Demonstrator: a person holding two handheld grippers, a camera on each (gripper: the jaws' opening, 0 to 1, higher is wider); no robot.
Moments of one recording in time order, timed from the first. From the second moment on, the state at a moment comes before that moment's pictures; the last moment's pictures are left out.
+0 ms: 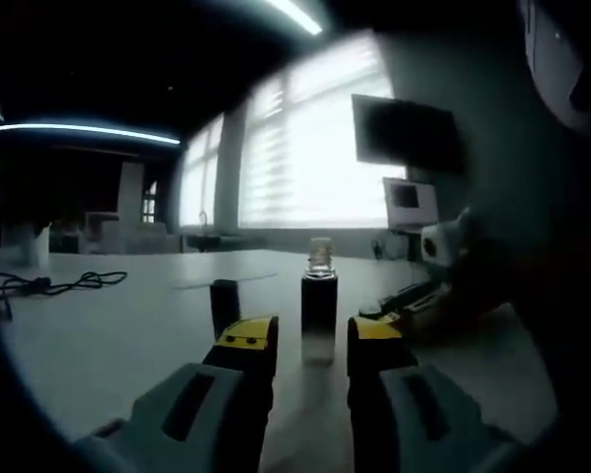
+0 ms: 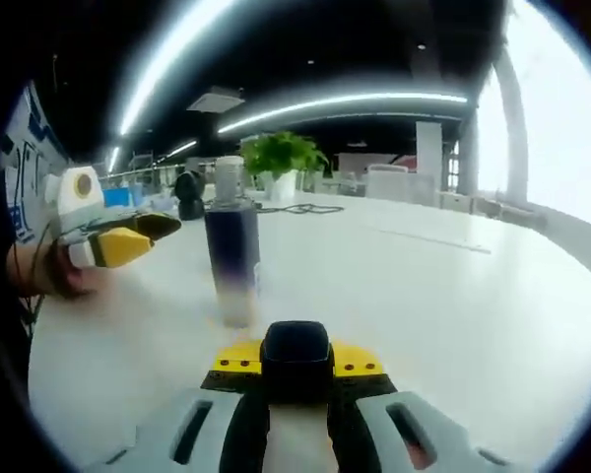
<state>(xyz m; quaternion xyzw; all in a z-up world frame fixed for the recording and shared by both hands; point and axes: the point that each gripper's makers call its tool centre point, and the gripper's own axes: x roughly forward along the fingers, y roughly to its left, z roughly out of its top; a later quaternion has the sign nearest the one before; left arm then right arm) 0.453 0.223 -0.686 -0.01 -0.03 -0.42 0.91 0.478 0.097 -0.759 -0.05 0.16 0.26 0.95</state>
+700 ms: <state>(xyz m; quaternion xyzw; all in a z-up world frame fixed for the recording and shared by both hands) 0.452 0.222 -0.688 -0.01 -0.02 -0.42 0.91 0.442 0.101 -0.723 -0.01 0.07 0.29 0.96</state>
